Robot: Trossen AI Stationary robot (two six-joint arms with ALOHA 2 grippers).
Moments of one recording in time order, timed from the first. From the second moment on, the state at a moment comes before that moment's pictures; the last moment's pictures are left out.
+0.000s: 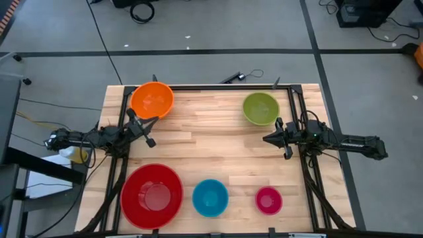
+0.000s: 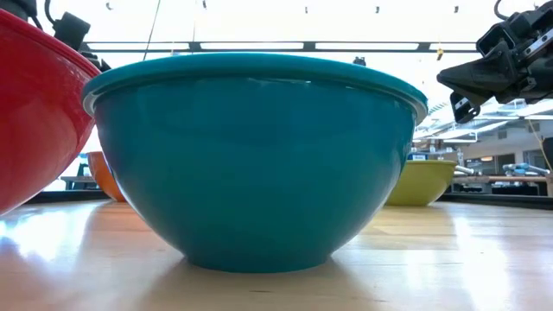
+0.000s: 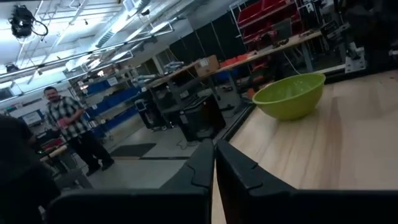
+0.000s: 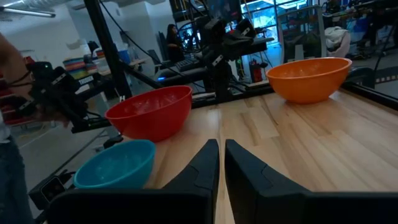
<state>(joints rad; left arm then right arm) -0.10 0.02 0.01 0.16 -0.71 0.49 -0.17 0.09 0.01 0.08 -0.23 0.24</state>
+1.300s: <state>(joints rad) -0.04 0.03 0.01 0.77 -0.98 -0.58 -0.30 0.43 0.17 0.40 0.39 0.86</state>
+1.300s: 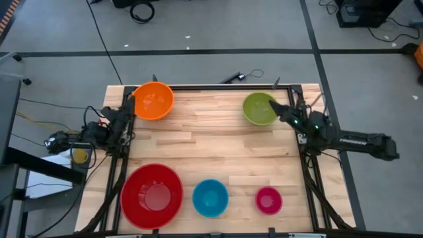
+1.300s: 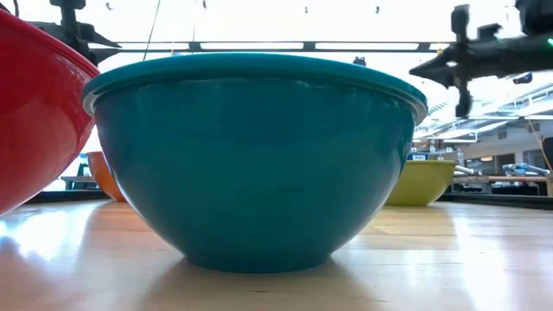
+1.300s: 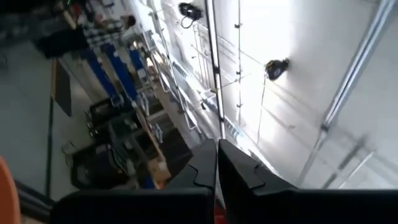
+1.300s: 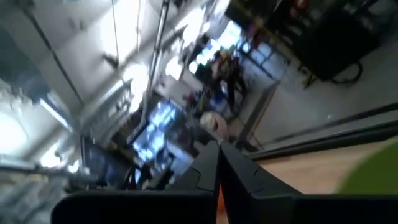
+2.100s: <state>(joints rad) -0.02 0.28 0.49 -0.39 -0.83 -0.58 -0.32 1.75 1.36 -0.01 0.07 0.58</state>
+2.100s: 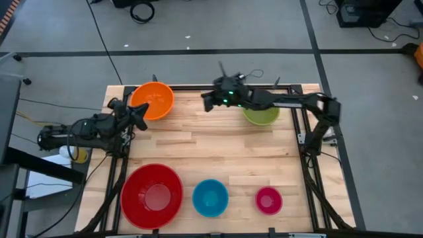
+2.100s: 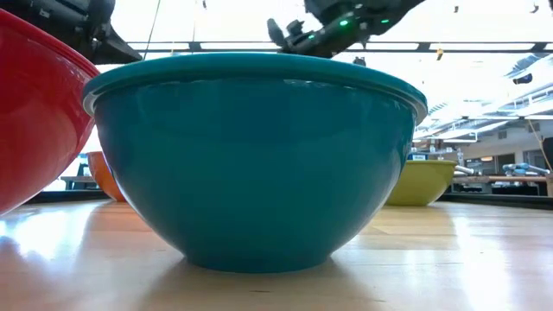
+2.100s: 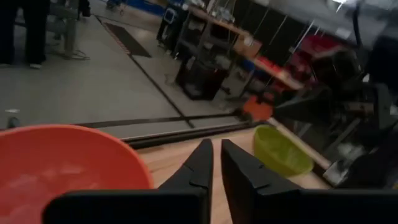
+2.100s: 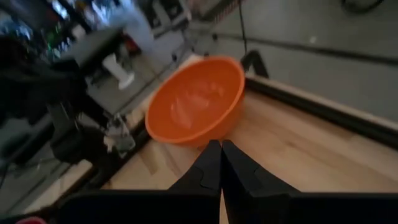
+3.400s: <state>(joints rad) 0.32 0.47 0.51 -0.50 -0.82 -0.40 -0.35 2.47 2.08 -0.15 -0.08 0.97</state>
